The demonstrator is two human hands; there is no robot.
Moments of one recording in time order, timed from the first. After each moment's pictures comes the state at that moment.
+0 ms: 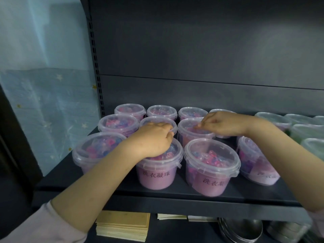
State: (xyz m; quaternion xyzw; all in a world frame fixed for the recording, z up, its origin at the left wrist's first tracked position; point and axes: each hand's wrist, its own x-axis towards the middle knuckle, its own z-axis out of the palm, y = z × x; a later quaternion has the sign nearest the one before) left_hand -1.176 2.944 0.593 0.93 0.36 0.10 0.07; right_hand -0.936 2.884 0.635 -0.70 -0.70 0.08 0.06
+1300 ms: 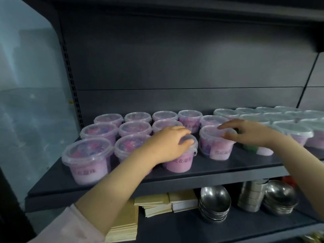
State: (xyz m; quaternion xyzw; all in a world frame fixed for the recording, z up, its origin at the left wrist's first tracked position) left_hand -1.138 2.853 0.605 0.96 0.18 0.19 0.08; right_hand -0.891 2.713 0.625 -0.79 -0.59 0.02 0.16
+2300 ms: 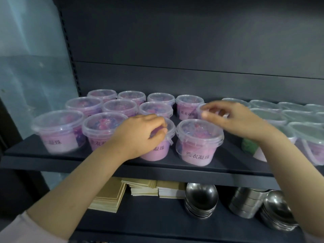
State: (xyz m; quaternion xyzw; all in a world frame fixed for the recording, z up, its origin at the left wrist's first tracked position) left_hand -1.120 2.827 0.581 0.92 0.29 0.26 -0.04; right_hand -0.861 2.733 0.625 -0.65 -0.69 0.05 0.32
